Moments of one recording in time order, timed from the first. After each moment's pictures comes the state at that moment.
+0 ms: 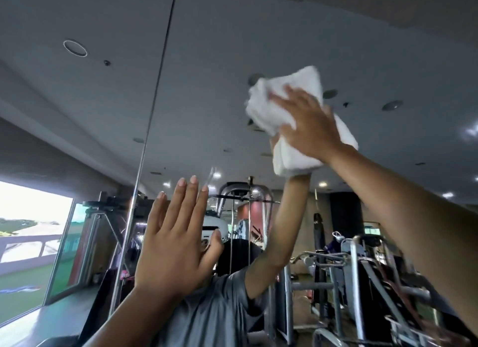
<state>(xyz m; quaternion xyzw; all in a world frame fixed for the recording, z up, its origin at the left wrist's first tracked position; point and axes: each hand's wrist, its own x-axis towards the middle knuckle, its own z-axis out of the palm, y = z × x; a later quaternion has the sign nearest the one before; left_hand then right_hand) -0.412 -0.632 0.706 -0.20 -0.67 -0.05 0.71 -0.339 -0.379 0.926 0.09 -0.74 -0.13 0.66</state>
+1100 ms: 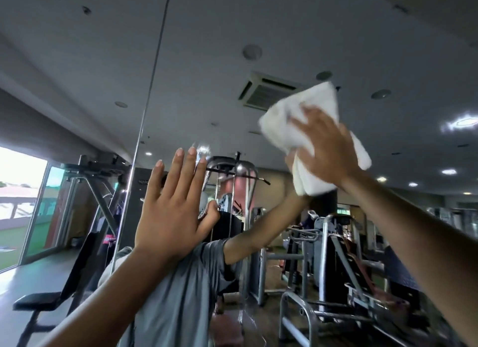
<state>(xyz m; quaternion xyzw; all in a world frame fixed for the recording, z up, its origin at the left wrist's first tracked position) -0.413 -0.632 0.694 -0.20 -0.68 -0.06 0.70 -0.329 -0.336 0.844 0.09 -0.71 -0.24 0.65</state>
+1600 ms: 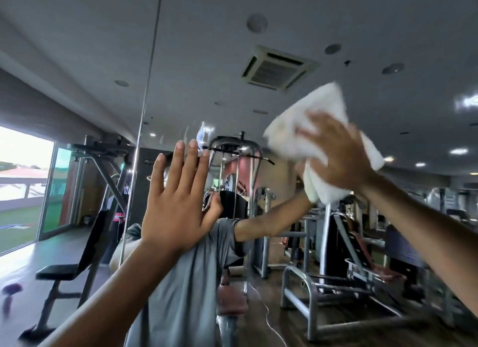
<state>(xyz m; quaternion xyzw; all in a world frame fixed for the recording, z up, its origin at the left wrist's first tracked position) -0.410 -0.632 0.659 -0.20 -0.69 -0.05 0.69 -0.326 -0.313 0.789 0.14 -0.73 -0.27 0.61</state>
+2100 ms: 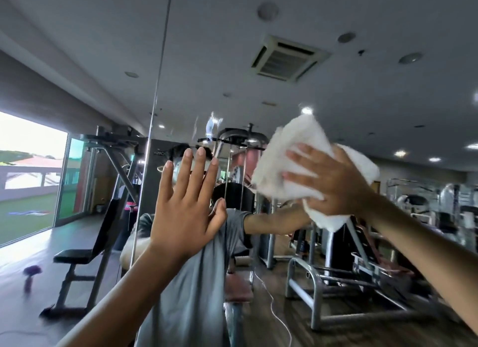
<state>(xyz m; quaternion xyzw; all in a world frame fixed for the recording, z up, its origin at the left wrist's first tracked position) -0.409 -0.635 0.632 -0.21 -0.69 -0.04 0.70 -0.329 -0.327 0.734 0.28 -0.68 -0.38 0.56</state>
